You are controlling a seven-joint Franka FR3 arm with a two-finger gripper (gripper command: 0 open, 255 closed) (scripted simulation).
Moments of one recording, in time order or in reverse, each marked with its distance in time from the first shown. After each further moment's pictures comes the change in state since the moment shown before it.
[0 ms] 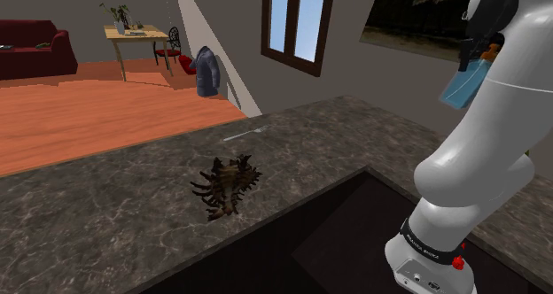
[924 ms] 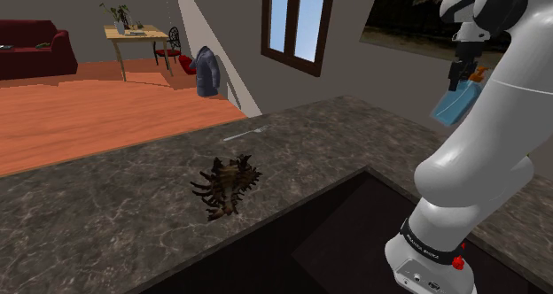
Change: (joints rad) arm 0.012 -0.037 0.007 -0.218 -0.024 0.189 0.039
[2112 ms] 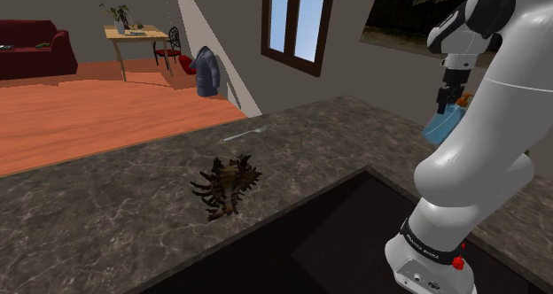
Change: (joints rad) arm -0.010 0.049 -0.003 -0.202 0.030 0.237 -0.001
